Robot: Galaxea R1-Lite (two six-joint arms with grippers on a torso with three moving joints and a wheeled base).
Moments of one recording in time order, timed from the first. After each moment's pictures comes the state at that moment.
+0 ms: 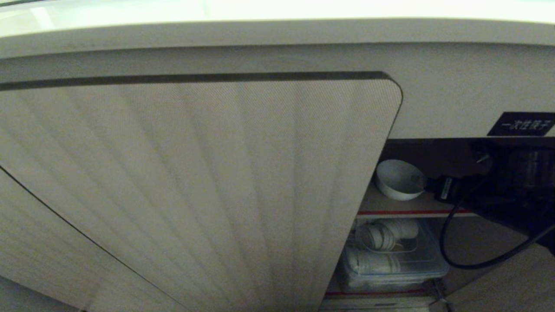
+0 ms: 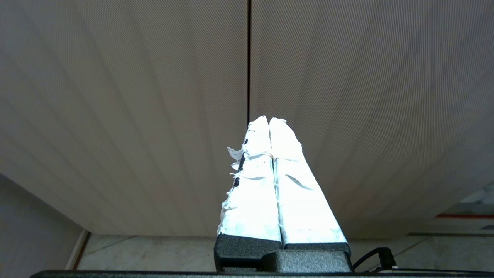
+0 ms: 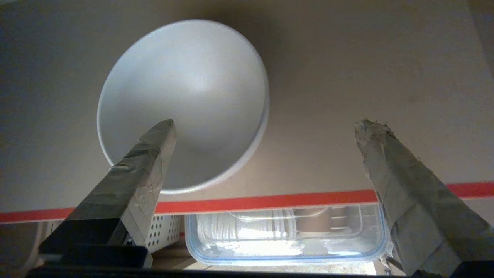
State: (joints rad) left arm 0.00 0.00 0.00 -0.01 0.00 -0.03; right arm 0.06 1.71 -0.63 -0.73 0.00 0.22
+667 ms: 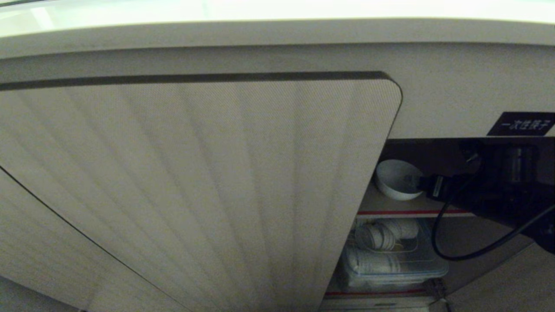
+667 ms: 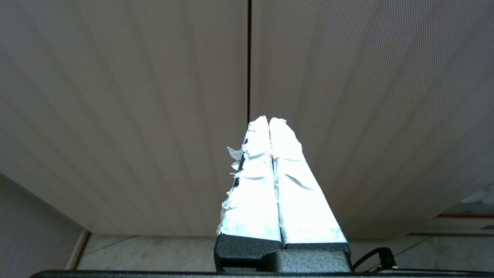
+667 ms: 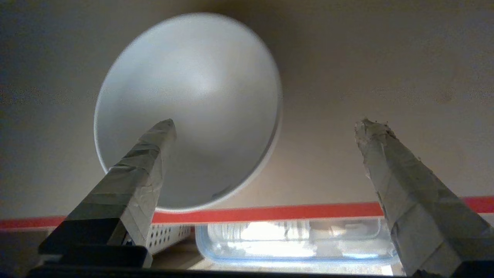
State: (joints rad) left arm 0.00 0.00 0.00 0.00 0.00 -0.03; right arm 0.07 1.76 -0.69 -0.68 0.03 0.26
